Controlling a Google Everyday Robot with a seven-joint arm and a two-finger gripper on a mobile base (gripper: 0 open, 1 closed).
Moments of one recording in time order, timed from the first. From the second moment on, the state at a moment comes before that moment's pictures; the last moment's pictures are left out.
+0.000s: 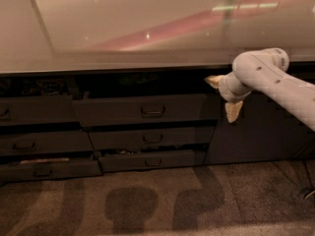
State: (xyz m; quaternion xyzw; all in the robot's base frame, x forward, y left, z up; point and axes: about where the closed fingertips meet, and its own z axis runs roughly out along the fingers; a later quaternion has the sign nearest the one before) arm 0.702 -0.256 0.694 -0.83 0.50 -0.19 0.18
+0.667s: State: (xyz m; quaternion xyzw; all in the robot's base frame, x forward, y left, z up) arm 0.713 -0.265 0.675 -0.82 0.52 -0.17 0.16
